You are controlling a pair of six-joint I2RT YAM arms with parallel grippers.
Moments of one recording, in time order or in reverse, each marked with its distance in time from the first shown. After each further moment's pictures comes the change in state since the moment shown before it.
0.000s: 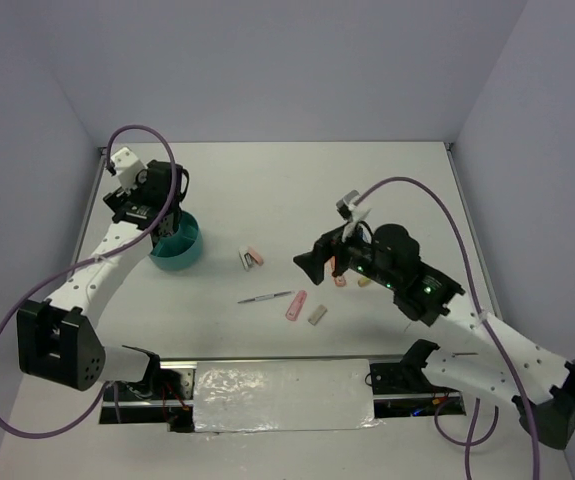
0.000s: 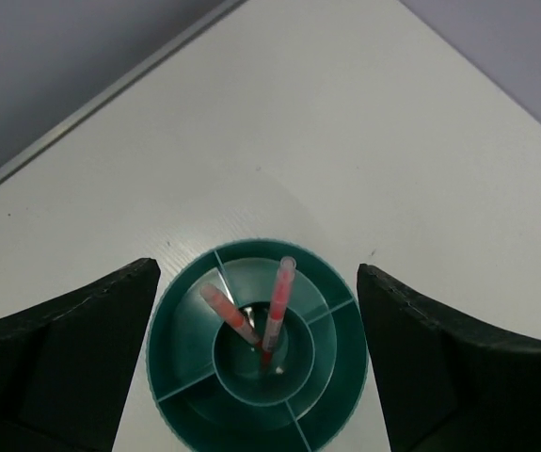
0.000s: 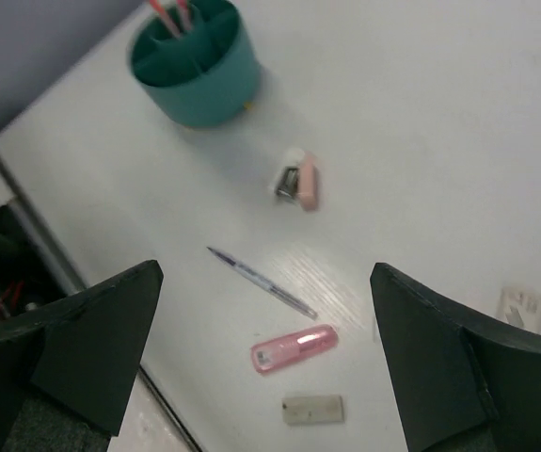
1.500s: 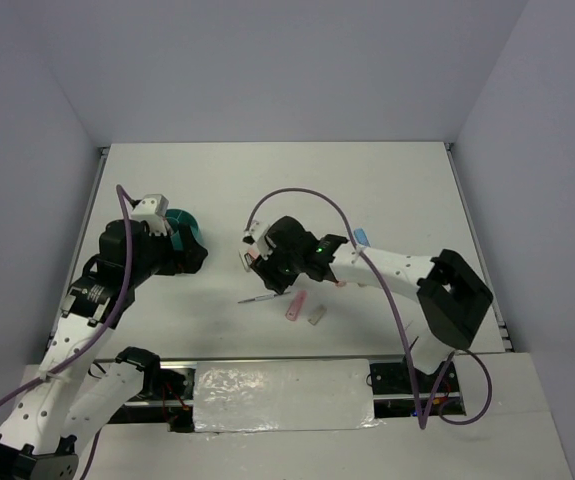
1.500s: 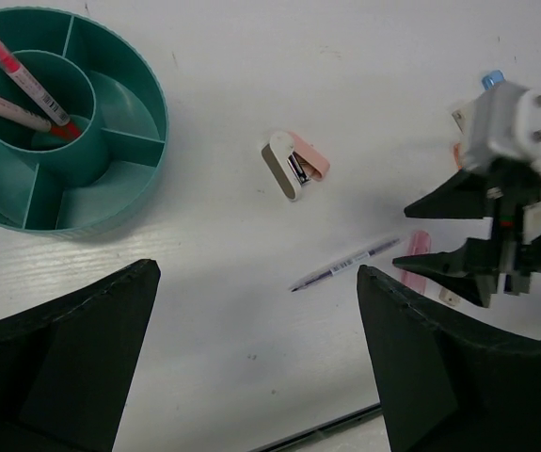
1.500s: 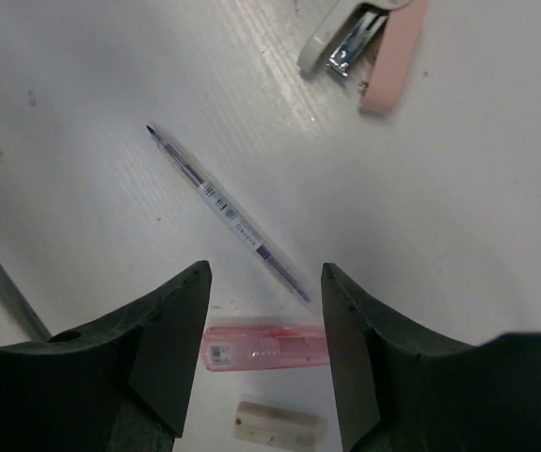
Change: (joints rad) left arm -0.018 -0.613 -0.275 -0.184 0.983 0.404; right arm 0.138 0.771 0.290 -0.172 0.000 -0.230
